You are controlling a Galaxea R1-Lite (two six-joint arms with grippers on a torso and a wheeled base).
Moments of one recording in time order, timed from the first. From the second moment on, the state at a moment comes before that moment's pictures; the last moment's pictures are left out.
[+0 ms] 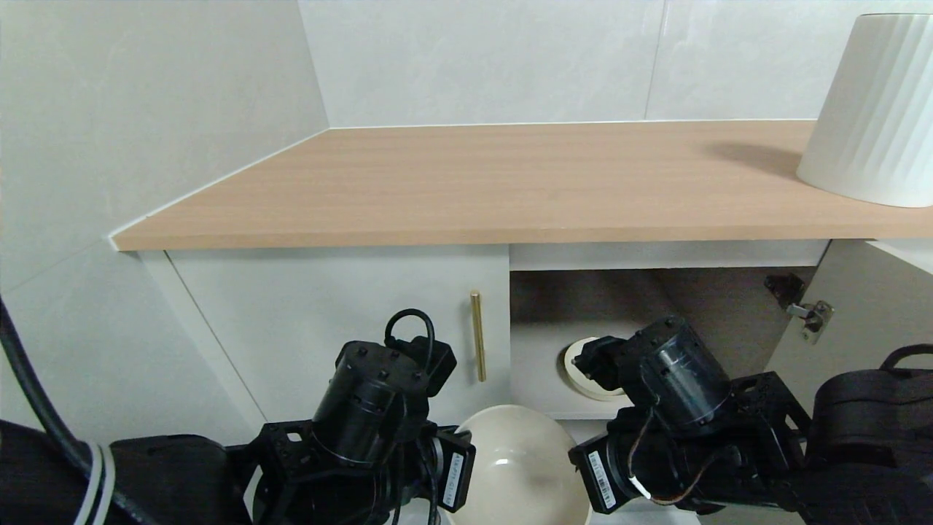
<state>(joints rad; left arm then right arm) -0.80 1.75 -0.65 -0.42 0.17 -0.30 0.83 1.77 -0.86 -0.10 -0.09 0.33</state>
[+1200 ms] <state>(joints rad) -0.80 1.69 -0.66 -0.42 0.26 -0.30 0.48 1.99 -1.02 -0.11 -0.22 0.59</state>
